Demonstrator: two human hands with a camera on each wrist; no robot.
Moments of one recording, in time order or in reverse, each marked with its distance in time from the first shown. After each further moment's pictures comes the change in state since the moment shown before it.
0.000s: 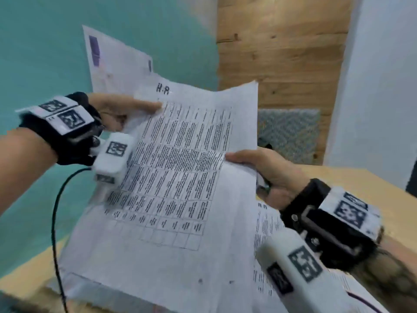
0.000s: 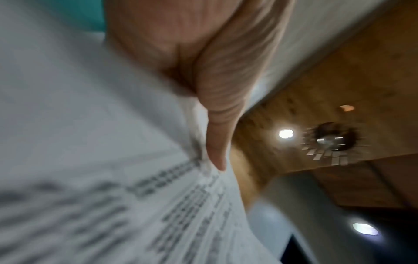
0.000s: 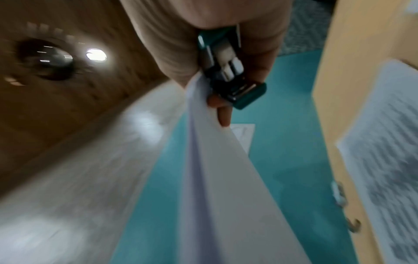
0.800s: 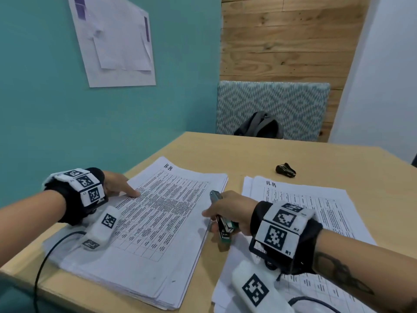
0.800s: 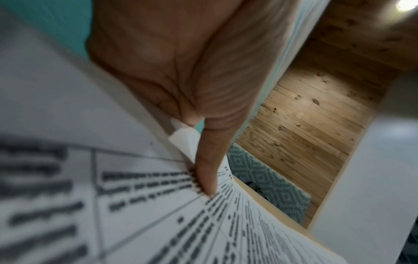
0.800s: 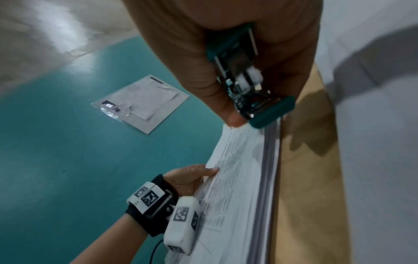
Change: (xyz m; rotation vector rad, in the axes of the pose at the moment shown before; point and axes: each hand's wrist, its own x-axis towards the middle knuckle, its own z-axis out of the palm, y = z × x) left_hand 0.071 -0.209 0.000 0.540 0.055 -0.565; right_hand 0.032 0.107 0.024 -0.495 -0.057 0.495
